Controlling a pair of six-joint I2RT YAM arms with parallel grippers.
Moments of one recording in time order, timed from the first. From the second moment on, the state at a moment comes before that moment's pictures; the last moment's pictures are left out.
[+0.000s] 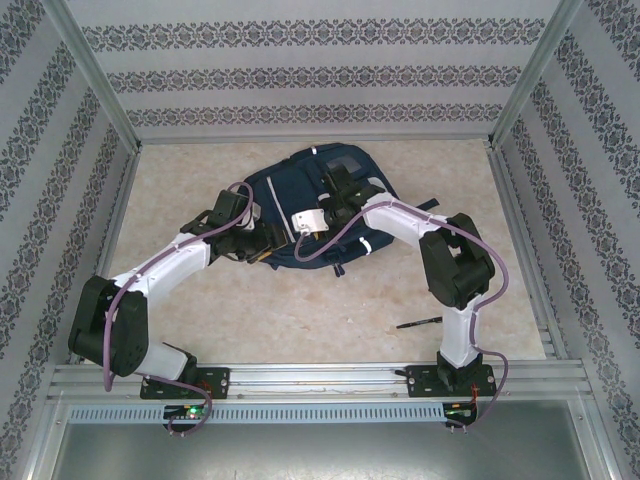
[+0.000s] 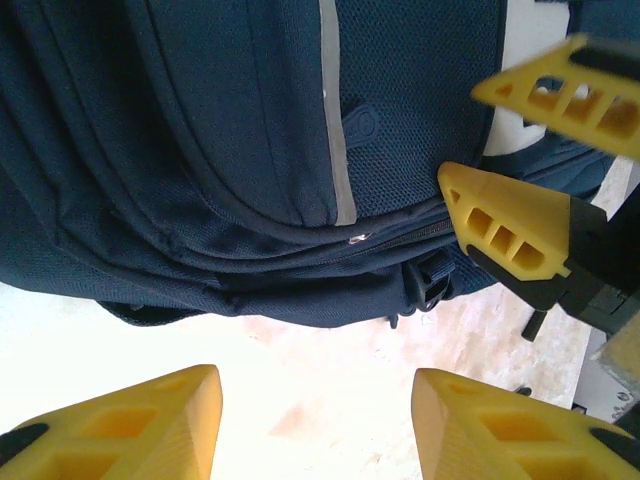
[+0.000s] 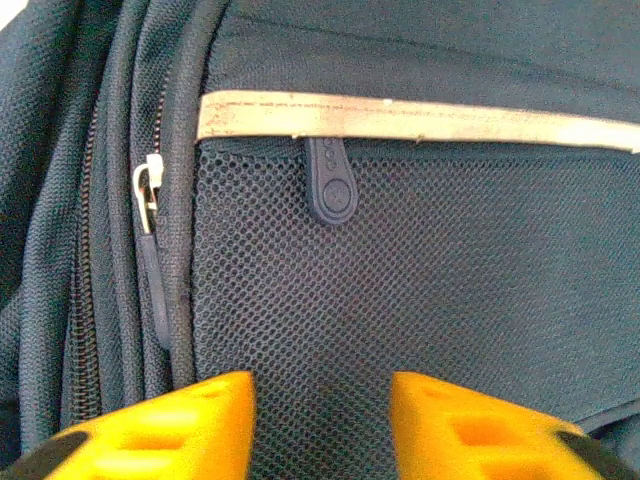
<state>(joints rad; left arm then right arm) -0.35 1.44 0.92 -0.43 0.42 -0.78 0.57 1.96 1.43 -0.49 -0.28 -1.29</state>
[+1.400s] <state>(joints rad) -0.37 1.45 0.87 -0.24 0.40 -0.80 0.62 1.95 1.29 -0.28 -0.20 -1.21</state>
